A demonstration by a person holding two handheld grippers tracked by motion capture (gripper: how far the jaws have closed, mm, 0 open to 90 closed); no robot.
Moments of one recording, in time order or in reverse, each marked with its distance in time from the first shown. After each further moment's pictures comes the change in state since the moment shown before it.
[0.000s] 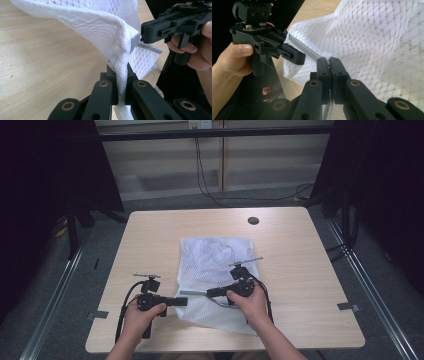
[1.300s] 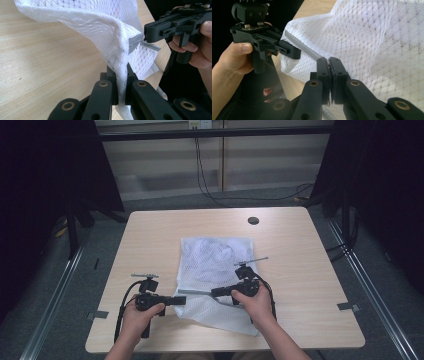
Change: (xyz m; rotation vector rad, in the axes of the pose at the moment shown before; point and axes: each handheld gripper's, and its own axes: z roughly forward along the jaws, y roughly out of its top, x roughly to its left) left arm -0.001 0.000 -0.004 -0.023 0.013 0.024; right arm -0.006 -0.002 -0.011 -0.008 -0.003 0.011
